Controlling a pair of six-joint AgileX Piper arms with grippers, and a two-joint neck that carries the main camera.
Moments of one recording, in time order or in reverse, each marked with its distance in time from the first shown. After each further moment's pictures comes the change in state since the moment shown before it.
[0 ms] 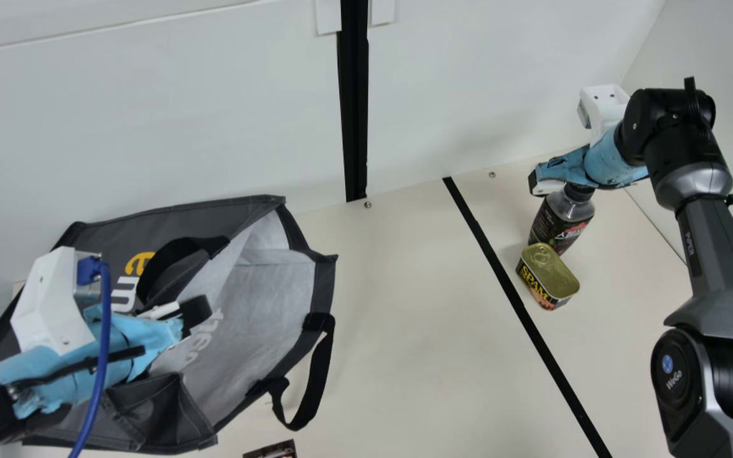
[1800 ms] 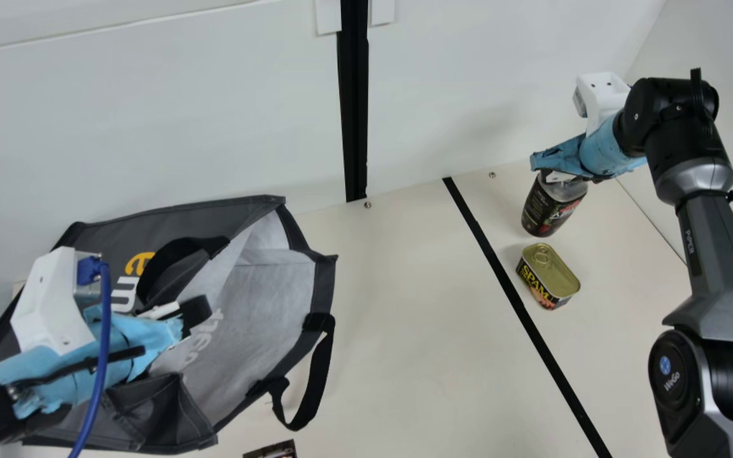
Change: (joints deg) left arm 0.0 0.0 0.0 0.0 0.0 0.0; right arm 1.3 -0.6 -3.3 3.5 1.1 -1.0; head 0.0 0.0
